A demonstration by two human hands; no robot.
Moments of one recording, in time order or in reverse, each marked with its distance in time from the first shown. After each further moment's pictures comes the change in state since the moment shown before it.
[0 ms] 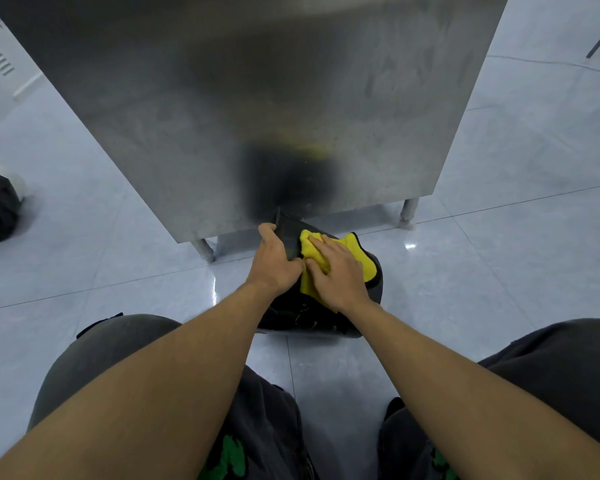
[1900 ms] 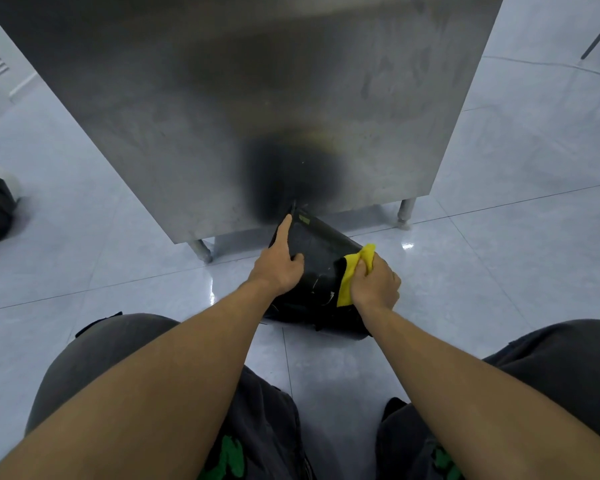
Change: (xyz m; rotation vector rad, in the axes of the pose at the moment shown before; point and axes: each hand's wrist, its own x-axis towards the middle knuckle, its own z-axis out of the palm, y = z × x) left_hand 0.003 0.002 0.006 0.057 -0.146 0.013; right_hand -0.006 0.050 -0.007 0.013 0.261 0.585
